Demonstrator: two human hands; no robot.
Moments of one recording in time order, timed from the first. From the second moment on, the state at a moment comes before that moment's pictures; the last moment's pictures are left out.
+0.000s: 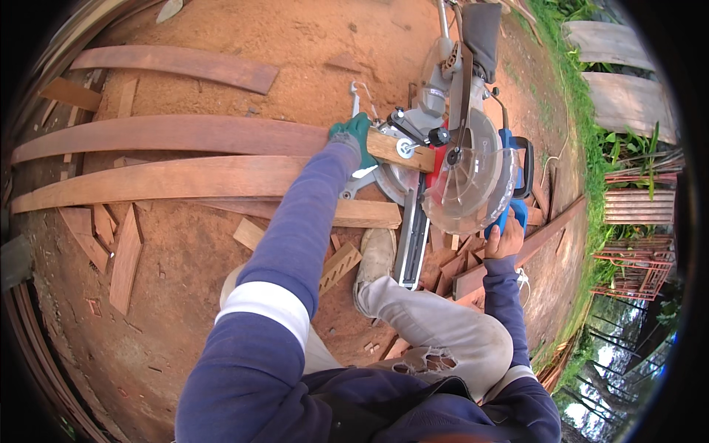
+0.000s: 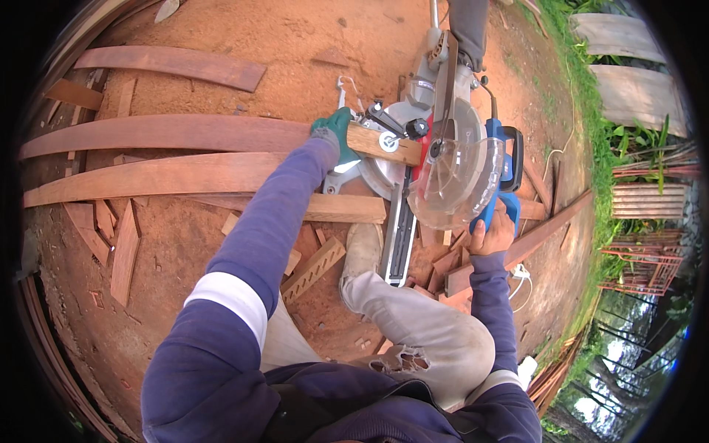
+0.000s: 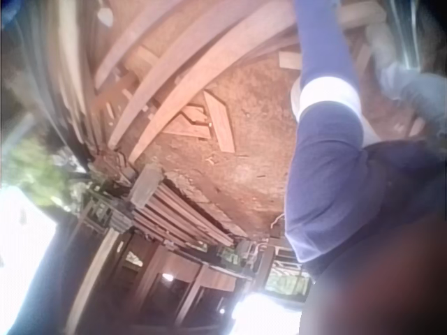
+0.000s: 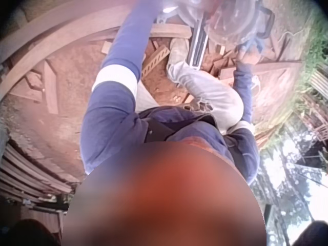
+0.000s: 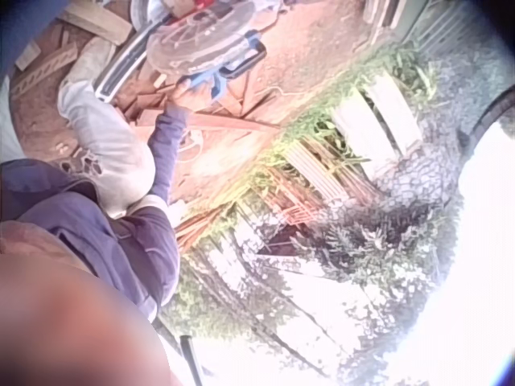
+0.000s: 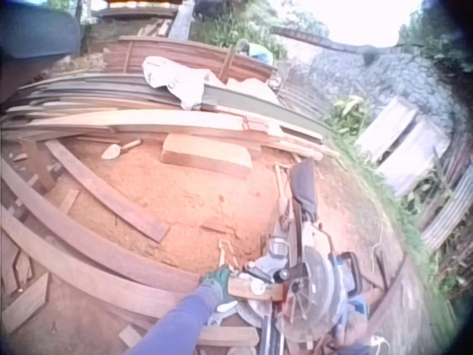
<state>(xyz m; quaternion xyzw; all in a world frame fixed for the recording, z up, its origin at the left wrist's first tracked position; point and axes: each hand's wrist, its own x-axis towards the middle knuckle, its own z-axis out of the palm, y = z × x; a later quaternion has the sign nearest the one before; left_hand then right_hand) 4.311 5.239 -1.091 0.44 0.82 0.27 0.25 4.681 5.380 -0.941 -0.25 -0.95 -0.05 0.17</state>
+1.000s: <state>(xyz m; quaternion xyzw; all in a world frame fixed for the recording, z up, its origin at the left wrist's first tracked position) 4.324 5.260 -1.044 0.62 0.70 0.33 -0.08 4.674 5.373 -0.910 -0.41 -0.74 0.11 0.52</state>
